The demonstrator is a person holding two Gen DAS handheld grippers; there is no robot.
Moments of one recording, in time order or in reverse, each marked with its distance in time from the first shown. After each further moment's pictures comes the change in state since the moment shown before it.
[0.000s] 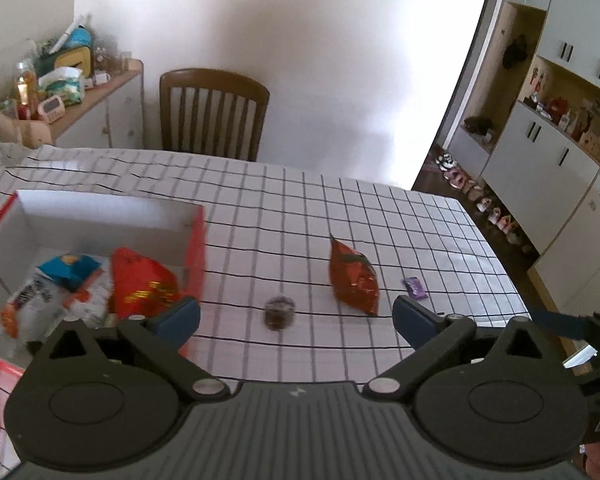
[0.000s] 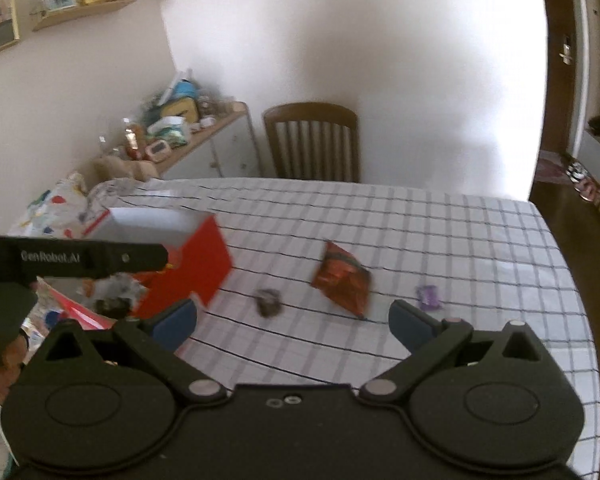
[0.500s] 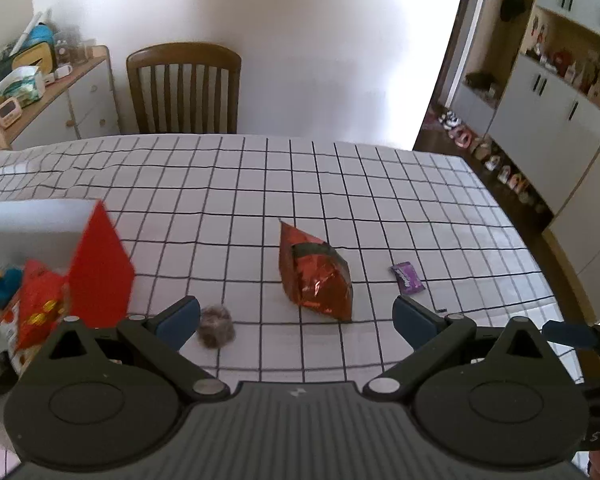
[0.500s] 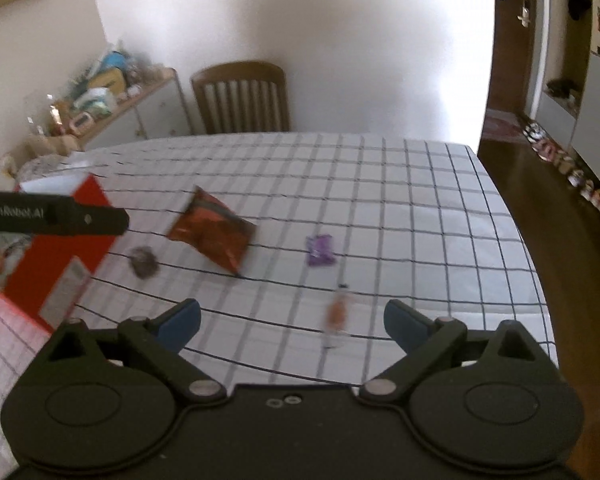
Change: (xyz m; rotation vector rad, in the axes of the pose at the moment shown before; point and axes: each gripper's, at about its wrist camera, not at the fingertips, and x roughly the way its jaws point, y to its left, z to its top) left arm 0.100 -0.070 0.008 0.086 0.097 0.041; right arm 0.041 -0.100 -0.029 0.058 0.104 -0.130
